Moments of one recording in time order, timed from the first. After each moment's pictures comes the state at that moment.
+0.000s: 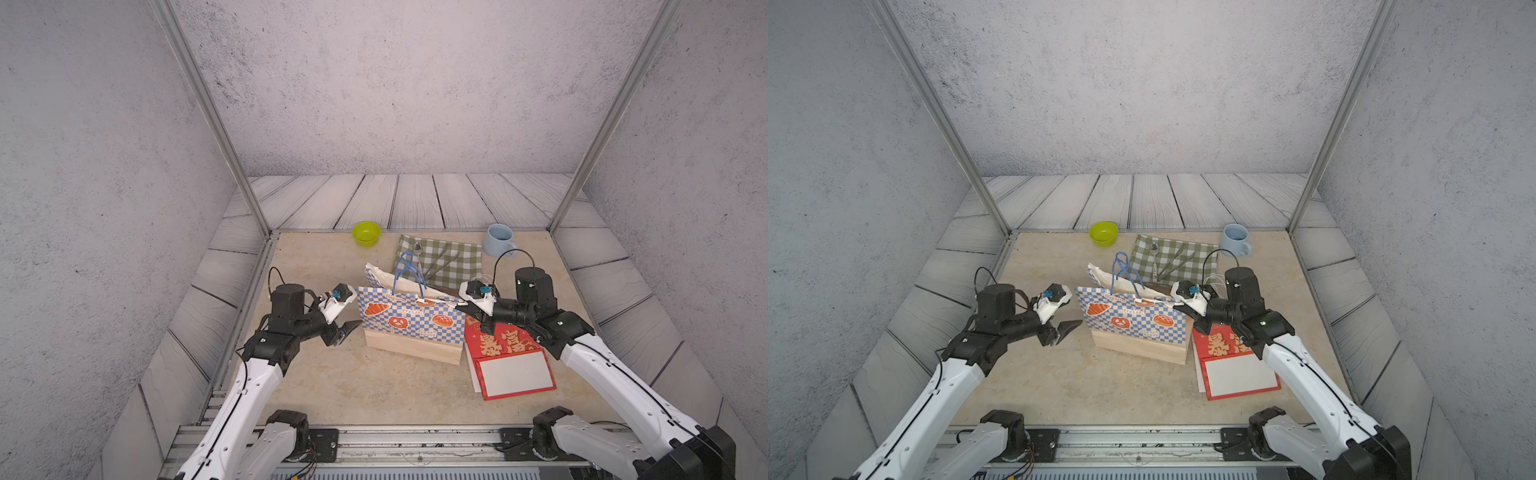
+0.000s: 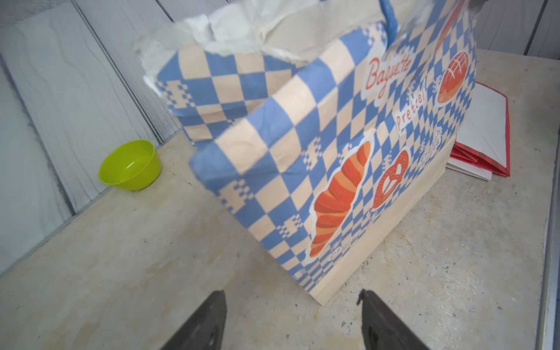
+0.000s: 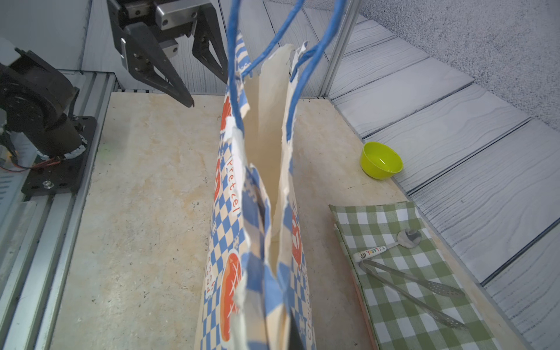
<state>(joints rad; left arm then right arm) -0.17 0.83 0.72 -0.49 0.59 0.55 0.38 1.04 0.86 -0.36 -0.72 -0.62</state>
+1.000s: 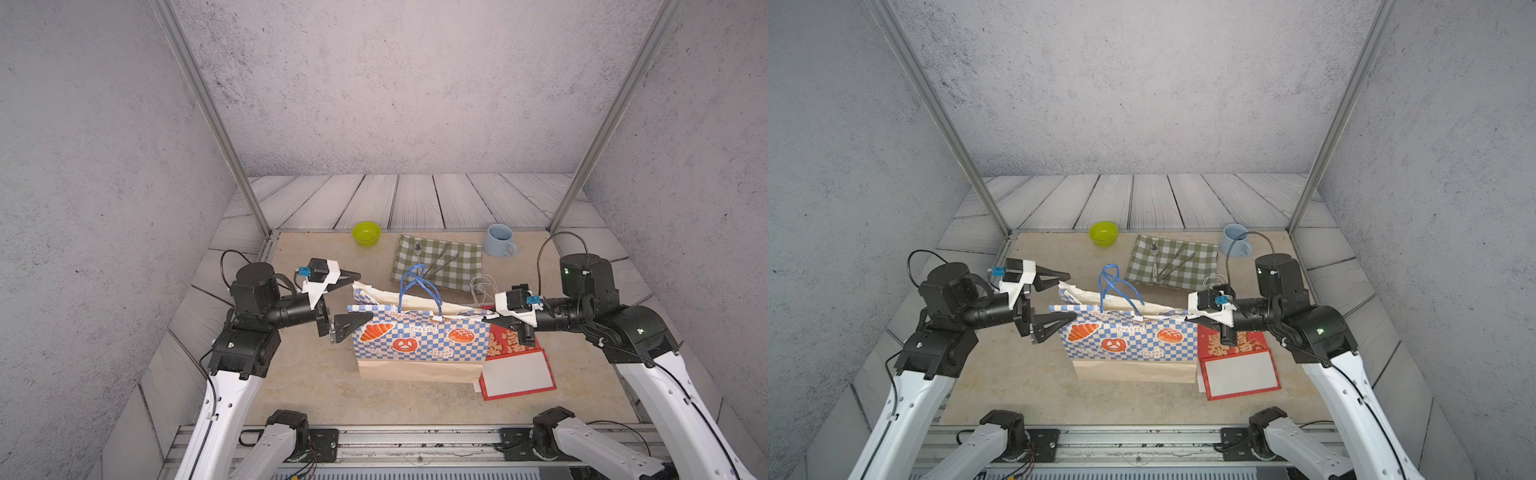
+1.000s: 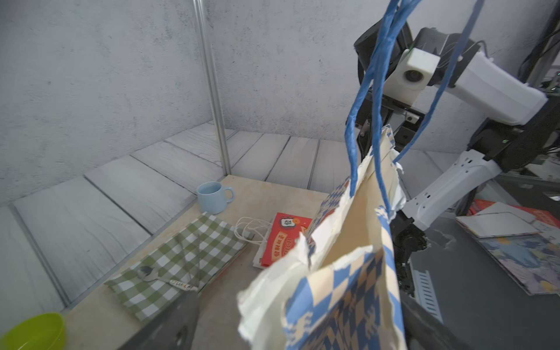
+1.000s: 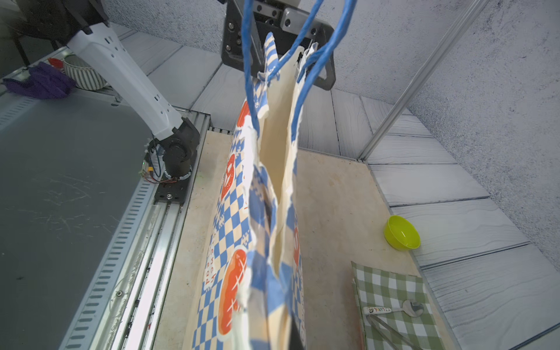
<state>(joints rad) -0.17 0.84 1.05 -0.42 1.16 0.19 0.38 0.95 1.35 -1.06 -0.94 -0.88</state>
